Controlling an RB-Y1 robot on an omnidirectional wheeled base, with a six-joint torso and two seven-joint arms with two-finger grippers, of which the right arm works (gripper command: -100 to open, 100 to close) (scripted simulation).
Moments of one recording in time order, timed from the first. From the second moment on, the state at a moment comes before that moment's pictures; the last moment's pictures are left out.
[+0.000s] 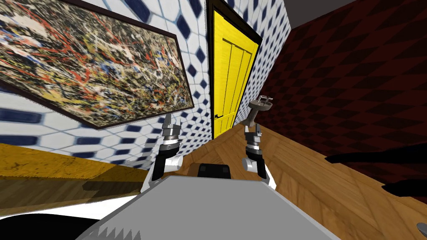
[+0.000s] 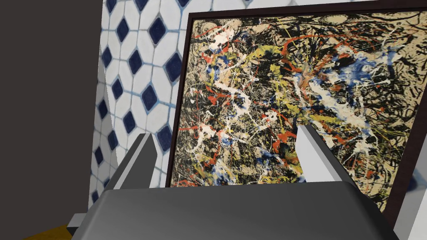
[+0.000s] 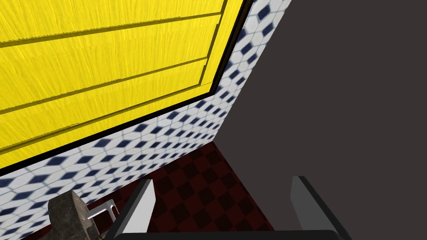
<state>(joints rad) 0.38 -0.07 0.01 -1.94 -0.12 -0.64 -0.11</state>
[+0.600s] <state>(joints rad) 0.32 -0.09 0.01 -1.78 -0.12 -0.66 -0.11</state>
